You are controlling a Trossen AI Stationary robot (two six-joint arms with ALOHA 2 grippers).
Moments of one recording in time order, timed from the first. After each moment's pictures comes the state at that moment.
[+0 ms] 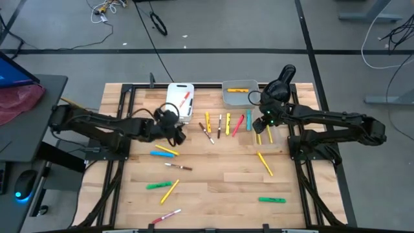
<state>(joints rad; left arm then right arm) -0.05 1.23 0.75 -0.32 -0.68 -0.53 -0.42 1.01 0.53 -0.54 0.12 0.48</state>
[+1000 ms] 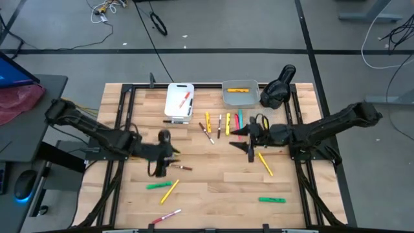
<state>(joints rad) -0.42 1.13 0.73 -0.30 -0.36 -0.25 0.23 1.10 0.54 0.39 0.32 0.23</state>
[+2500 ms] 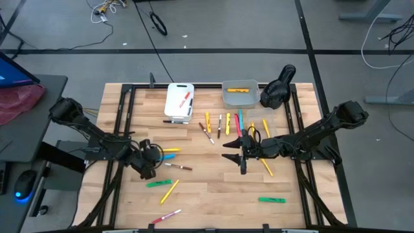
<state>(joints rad) -0.60 1.20 0.35 -0.37 -0.38 -0.78 0.34 1.34 0.53 0.63 0.40 0.32</state>
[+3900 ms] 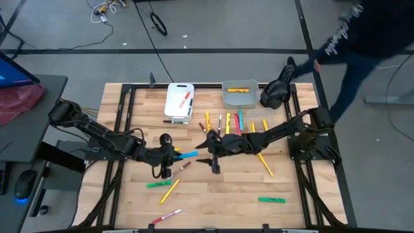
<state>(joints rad) -0.42 1.21 0.58 -0.05 -0.44 -0.34 0.16 1.79 0.96 0.51 0.06 0.04</state>
